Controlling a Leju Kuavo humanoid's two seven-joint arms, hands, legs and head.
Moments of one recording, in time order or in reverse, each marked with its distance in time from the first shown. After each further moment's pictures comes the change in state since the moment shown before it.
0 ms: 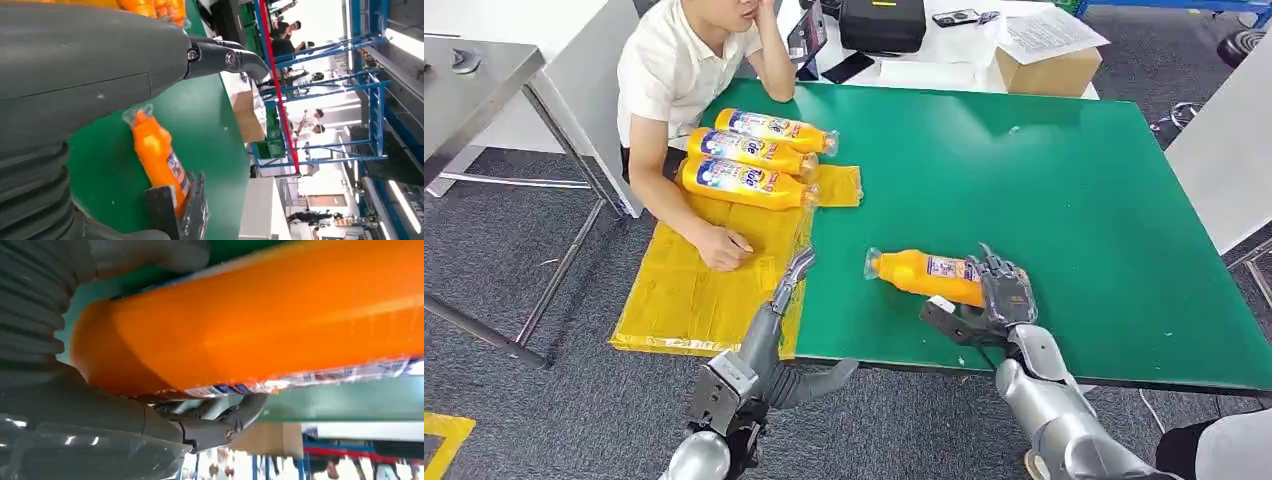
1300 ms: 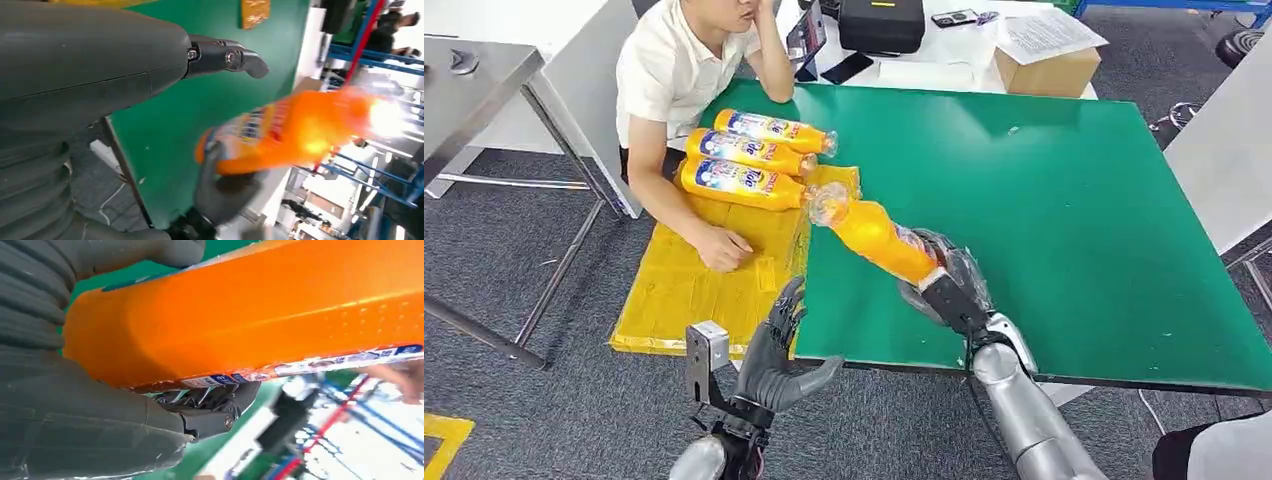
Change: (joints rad) left arm 0.031 -0.023 0.030 0.128 0.456 -0.043 0.086; right arm 0.181 0.069 0.121 -0.563 -0.730 0.320 -0.260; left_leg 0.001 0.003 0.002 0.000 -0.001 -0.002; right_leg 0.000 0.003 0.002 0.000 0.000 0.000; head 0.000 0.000
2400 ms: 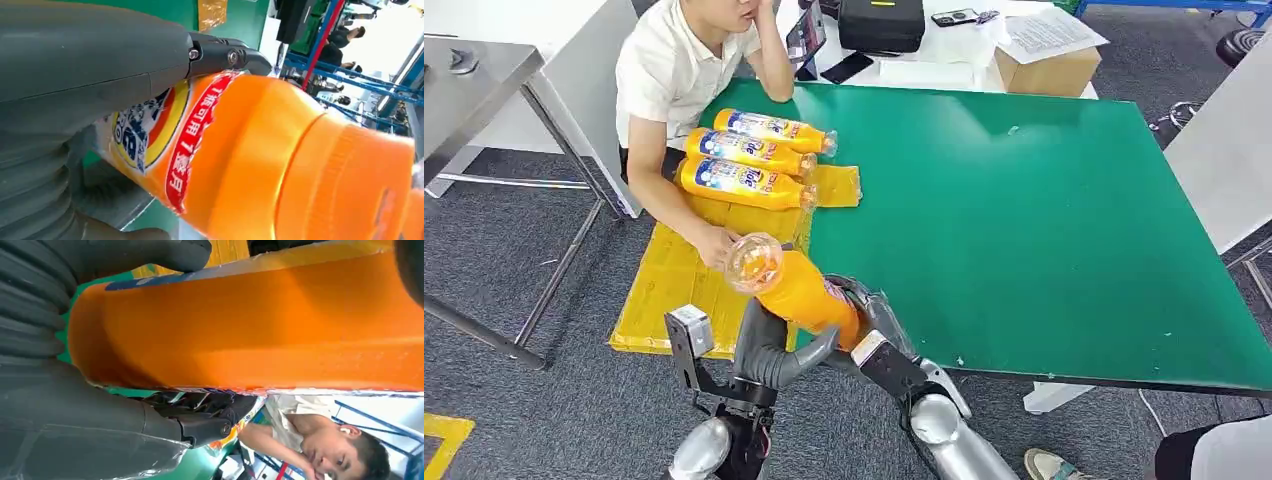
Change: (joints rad) left arm -0.059 -0.012 -0.045 -0.061 0.075 0.077 -0.063; right arm 0.153 0.089 0.267 -0.155 -0.132 0.039 -0.052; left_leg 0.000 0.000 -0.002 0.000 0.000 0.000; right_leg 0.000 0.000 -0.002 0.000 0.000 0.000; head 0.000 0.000
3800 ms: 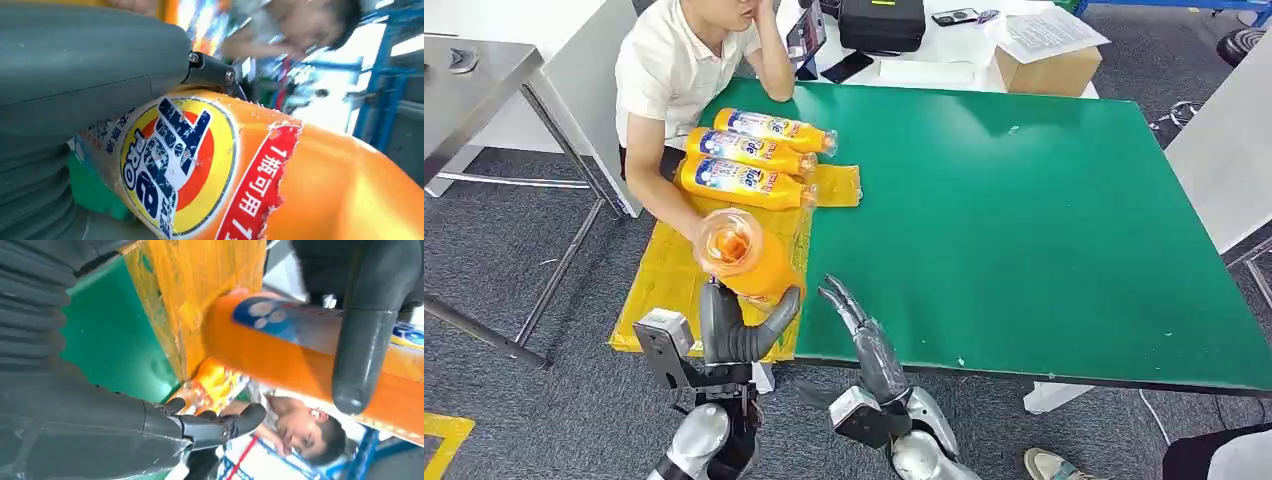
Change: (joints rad) left arm -0.035 -0.016 0.074 0.042 -0.269 0.318 -0.184; right arm 0.093 0.003 0.089 -0.014 0.093 -0.309 -0.111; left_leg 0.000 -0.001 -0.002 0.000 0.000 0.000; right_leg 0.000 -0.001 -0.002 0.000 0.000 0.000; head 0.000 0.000
